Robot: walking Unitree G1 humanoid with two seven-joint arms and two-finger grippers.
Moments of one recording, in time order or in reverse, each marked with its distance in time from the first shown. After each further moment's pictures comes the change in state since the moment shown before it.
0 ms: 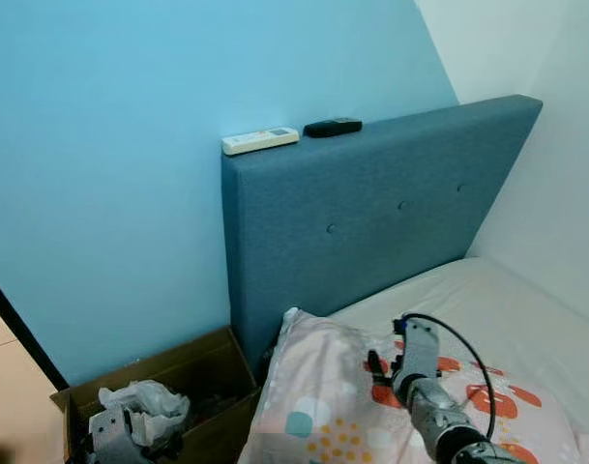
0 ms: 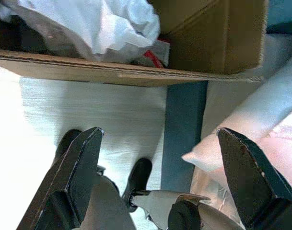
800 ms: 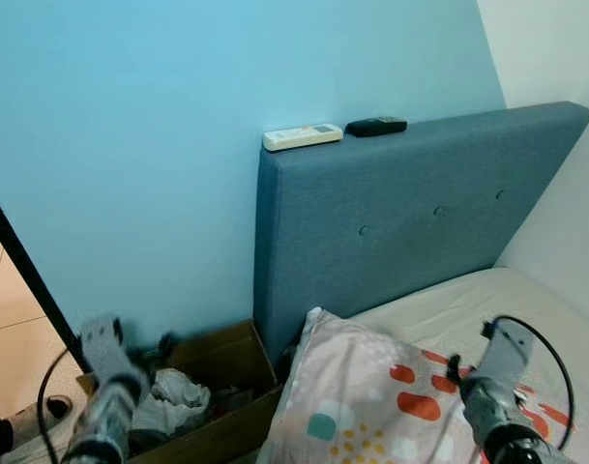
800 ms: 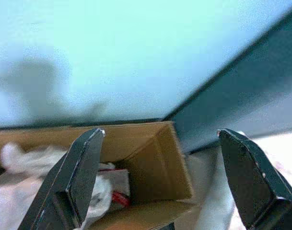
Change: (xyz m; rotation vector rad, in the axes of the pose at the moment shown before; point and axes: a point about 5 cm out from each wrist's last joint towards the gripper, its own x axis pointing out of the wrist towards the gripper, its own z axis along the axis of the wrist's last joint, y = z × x) left arm 0.008 -0.064 0.127 0.189 -0.440 -0.327; right arm -0.015 -0.087 -0.005 0.247 0.071 -0.471
